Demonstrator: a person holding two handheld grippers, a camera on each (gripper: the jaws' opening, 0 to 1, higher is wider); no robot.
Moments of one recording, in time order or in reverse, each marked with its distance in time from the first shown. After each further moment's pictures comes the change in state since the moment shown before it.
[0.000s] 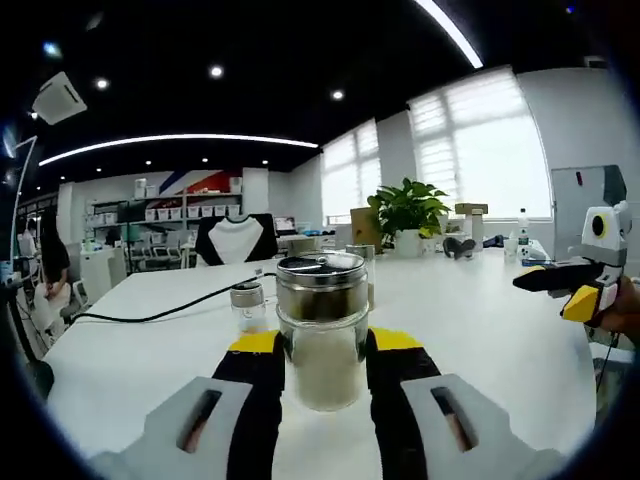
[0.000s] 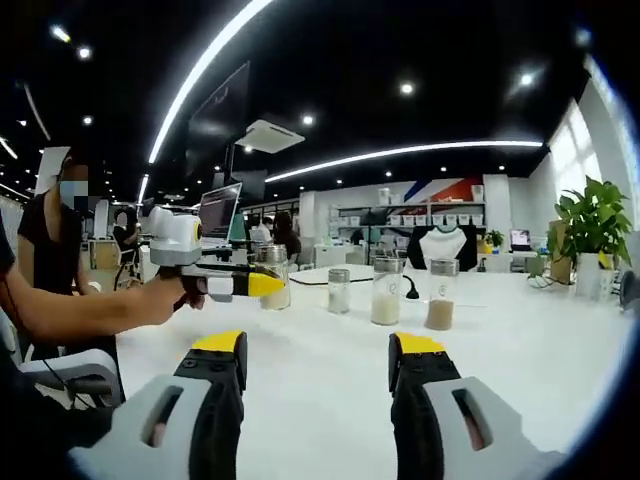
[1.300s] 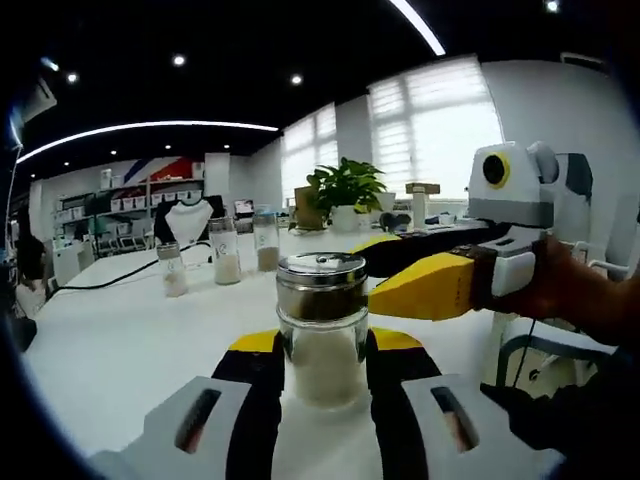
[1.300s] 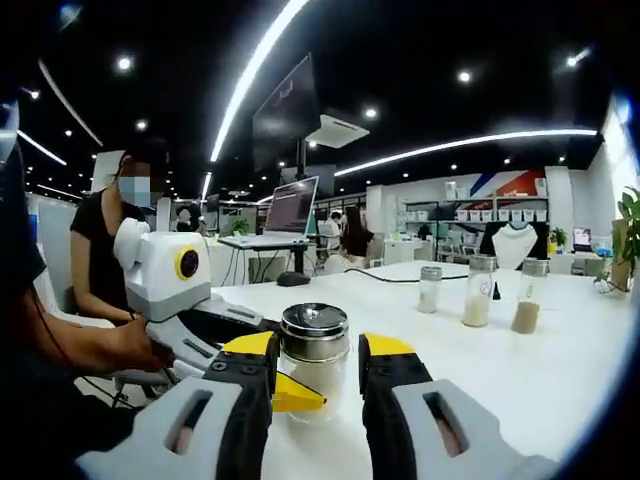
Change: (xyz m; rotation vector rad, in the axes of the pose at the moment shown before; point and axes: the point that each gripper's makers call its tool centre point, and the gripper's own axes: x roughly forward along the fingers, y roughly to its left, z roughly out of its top) left arm -0.068 -0.132 -0.040 0.005 0.084 -0.184; right arm 0.019 0.093 -0.007 -0.015 0.045 0.303
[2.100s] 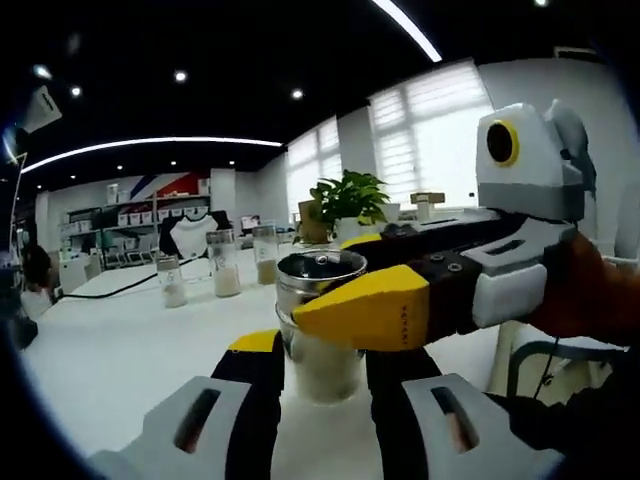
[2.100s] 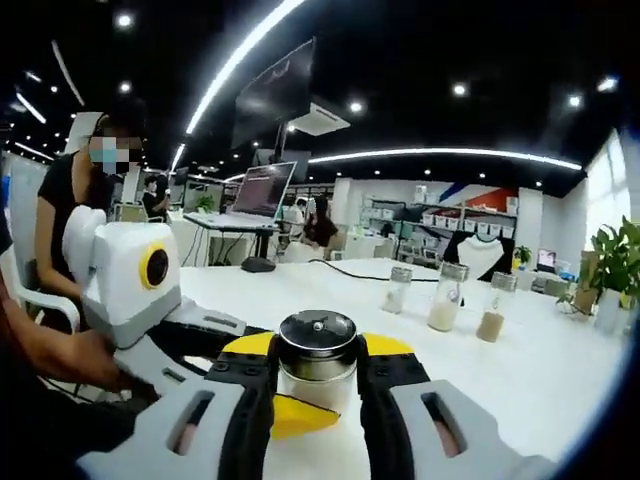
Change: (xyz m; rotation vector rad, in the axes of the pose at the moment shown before) left arm 0.010 -0.005 0.004 0.035 -0.075 0.078; right arm 0.002 -0.012 0.001 -0.052 0.034 -0.245
